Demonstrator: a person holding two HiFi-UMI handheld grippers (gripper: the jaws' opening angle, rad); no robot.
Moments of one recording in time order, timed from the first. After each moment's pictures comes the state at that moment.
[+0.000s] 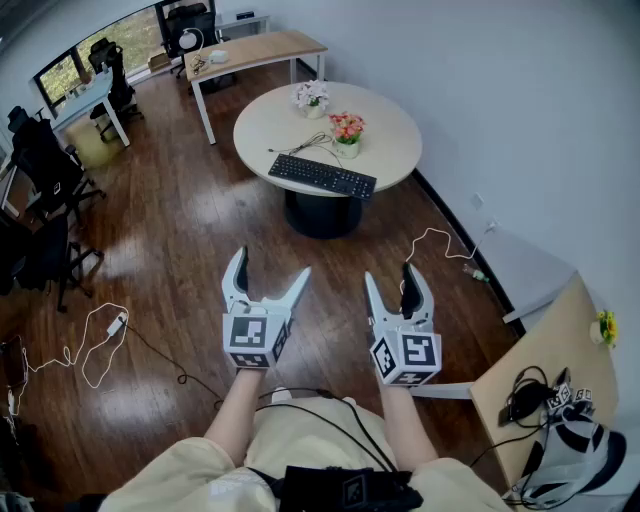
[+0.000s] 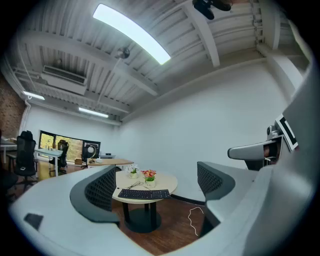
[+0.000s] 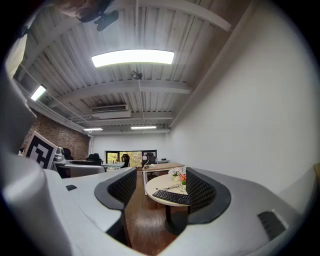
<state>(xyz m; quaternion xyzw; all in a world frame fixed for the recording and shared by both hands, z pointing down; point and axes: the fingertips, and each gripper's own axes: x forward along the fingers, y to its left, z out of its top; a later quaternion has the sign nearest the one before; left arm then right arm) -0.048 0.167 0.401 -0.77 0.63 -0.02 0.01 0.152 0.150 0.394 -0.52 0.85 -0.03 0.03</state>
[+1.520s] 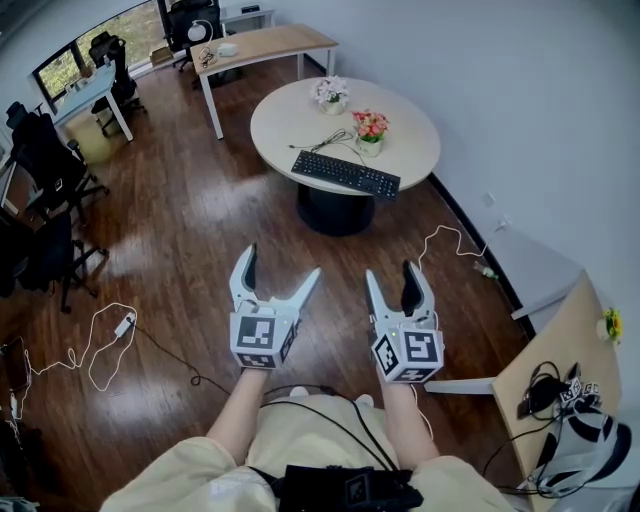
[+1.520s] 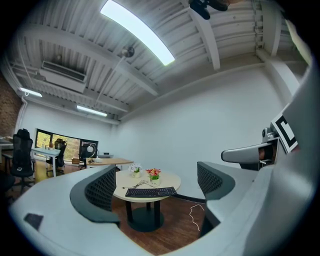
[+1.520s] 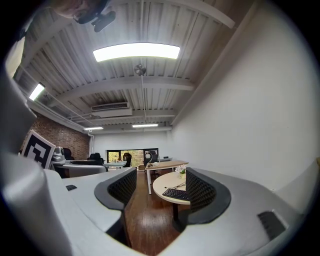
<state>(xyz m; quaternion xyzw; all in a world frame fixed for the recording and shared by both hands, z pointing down) -0.139 0.171 0.411 -0.78 0.63 -0.02 0.00 0.048 0.153 0.406 -0.52 0.86 -0.05 0.03</state>
